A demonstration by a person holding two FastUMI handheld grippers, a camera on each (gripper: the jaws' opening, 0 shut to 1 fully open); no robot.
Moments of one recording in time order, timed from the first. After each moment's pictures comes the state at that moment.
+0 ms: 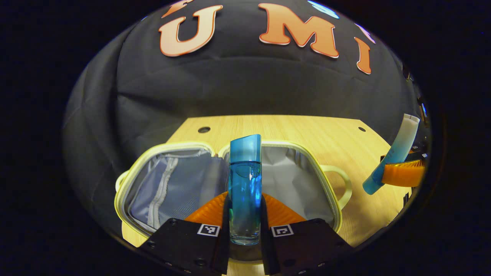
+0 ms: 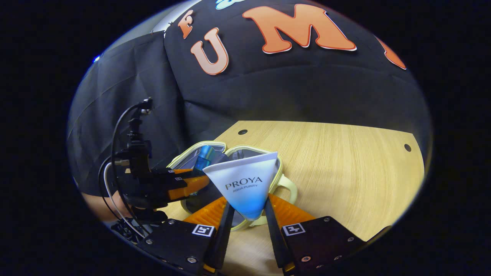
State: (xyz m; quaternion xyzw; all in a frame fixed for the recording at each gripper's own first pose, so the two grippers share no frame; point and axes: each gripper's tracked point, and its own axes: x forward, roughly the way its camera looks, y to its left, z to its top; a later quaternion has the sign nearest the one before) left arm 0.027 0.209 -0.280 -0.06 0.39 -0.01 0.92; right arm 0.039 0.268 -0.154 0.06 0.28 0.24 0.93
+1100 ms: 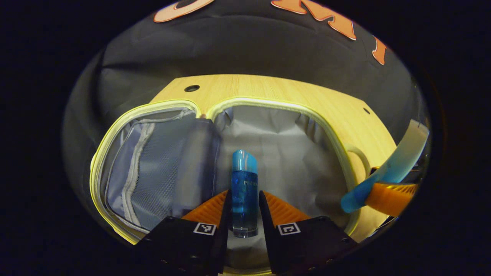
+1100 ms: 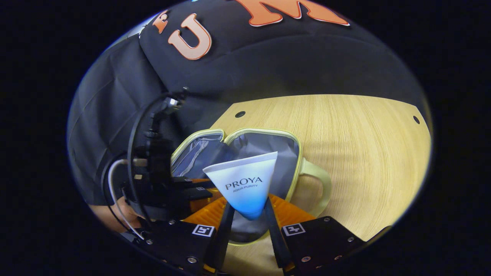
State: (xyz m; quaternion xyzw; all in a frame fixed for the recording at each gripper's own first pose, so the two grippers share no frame) left arm 0.033 0.208 -0.327 -0.10 0.49 -0.04 0.87; right arm 0.061 0.322 -0.203 0.11 0.37 0.23 0.89
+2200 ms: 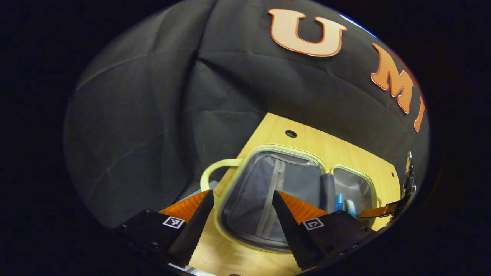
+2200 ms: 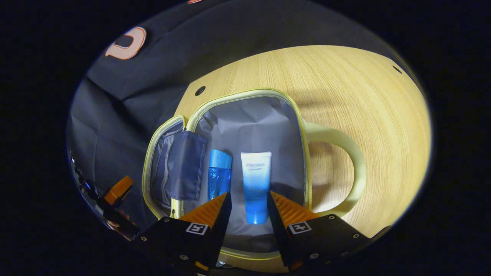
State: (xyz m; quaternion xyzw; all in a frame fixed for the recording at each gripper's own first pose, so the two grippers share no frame) left arm -0.045 0.507 -0.246 -0.18 0.39 0.18 0.89; right arm 0.074 0.329 -0.258 0.21 0.52 0.10 0.82
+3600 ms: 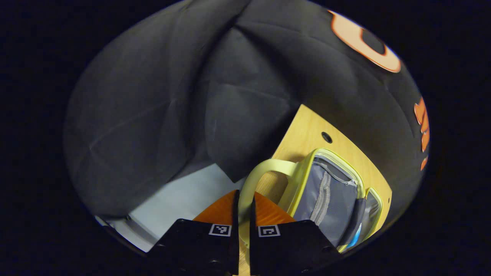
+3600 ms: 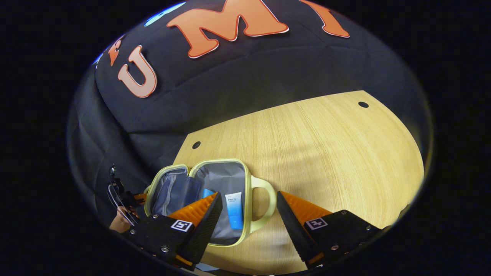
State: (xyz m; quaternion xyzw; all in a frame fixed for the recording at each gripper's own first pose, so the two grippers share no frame) left arm -0.011 0.583 -0.316 -0.24 0.41 0.20 0.85; right arm 0.070 0.202 -0.139 0.17 0.35 0.03 0.92
